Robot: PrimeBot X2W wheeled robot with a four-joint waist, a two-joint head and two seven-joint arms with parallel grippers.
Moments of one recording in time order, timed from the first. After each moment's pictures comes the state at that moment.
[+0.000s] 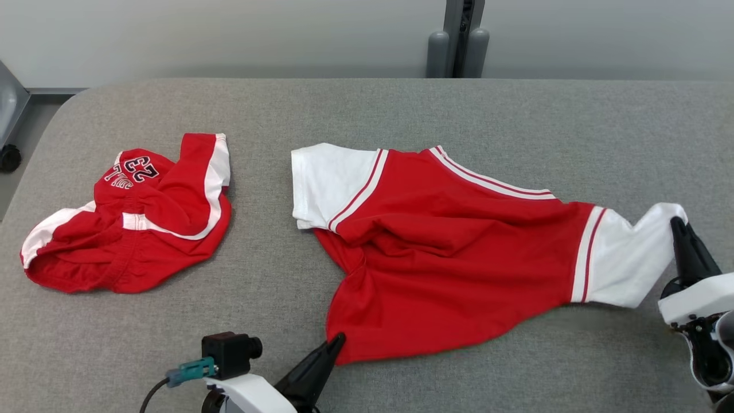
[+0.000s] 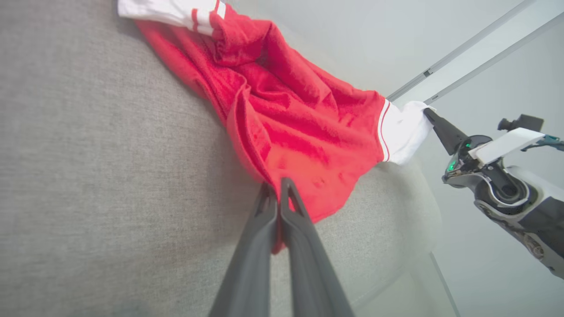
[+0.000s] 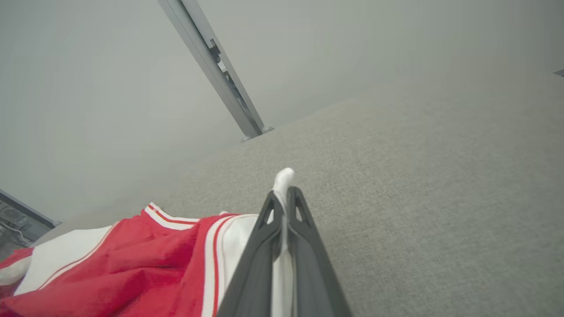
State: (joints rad) left arm -0.05 0.21 -0.54 0.13 -0.91 -0.13 0.08; right arm -0.37 -0.41 0.30 0.62 0.94 0.13 -0.26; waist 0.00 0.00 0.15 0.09
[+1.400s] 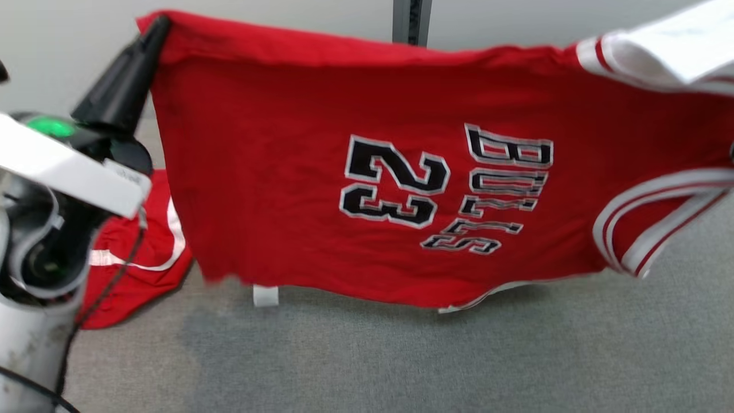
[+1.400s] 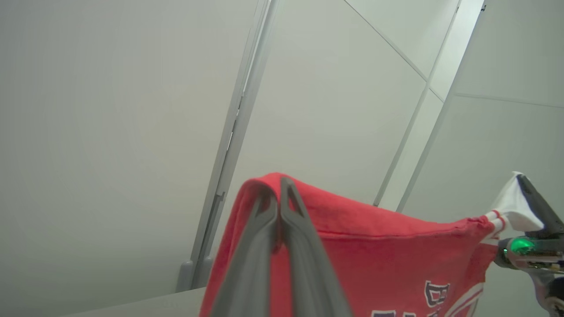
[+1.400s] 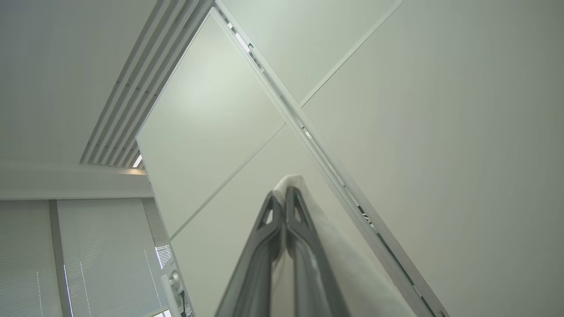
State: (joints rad) left arm -0.56 0.42 -0.21 -0.13 -1.06 -0.07 0.21; right arm -0.51 -0.29 0.01 -0.21 1.11 0.13 -0.18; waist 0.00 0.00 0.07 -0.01
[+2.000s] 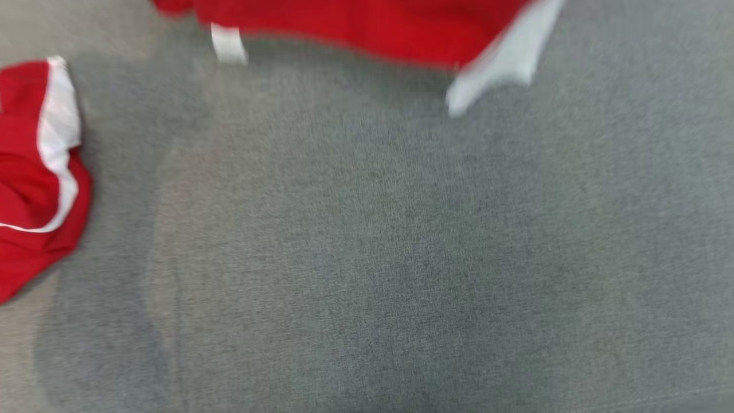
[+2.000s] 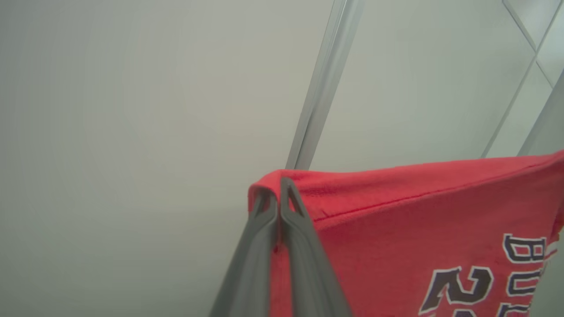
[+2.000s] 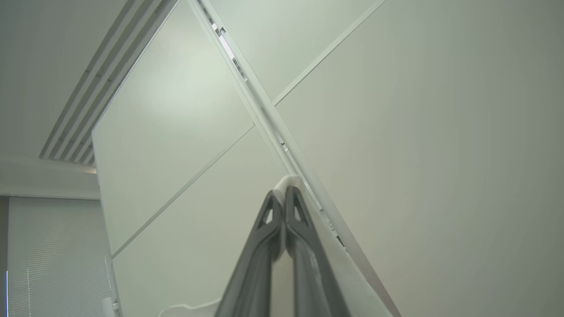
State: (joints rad) left arm -1.36 0.51 -0.26 0.37 -1.01 -0.13 0.30; right arm -1.49 -0.16 0.05 0.29 0.94 0.13 -0.16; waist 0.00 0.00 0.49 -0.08
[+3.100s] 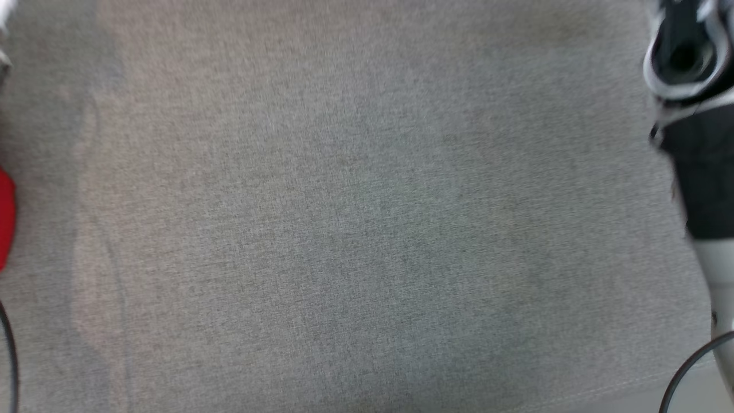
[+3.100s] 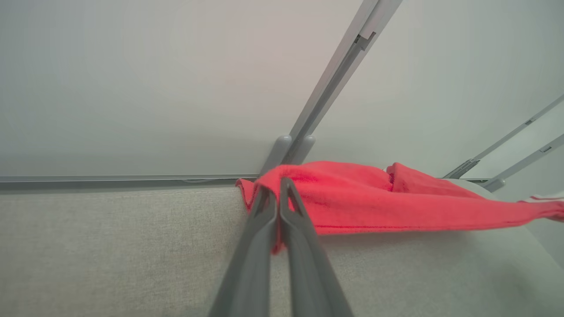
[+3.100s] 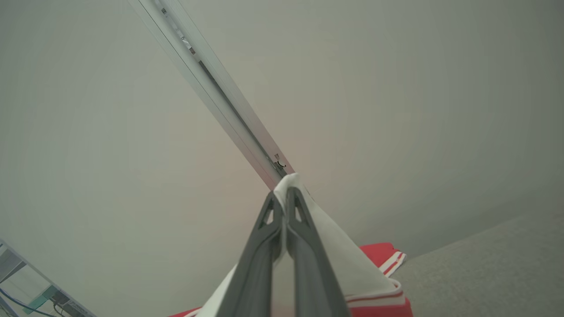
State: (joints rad) left arm -1.27 0.62 -0.70 0.64 -1.24 -0.13 0.12; right arm -1.18 -0.17 0.33 0.54 1.00 0.13 -0.26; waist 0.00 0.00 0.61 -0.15
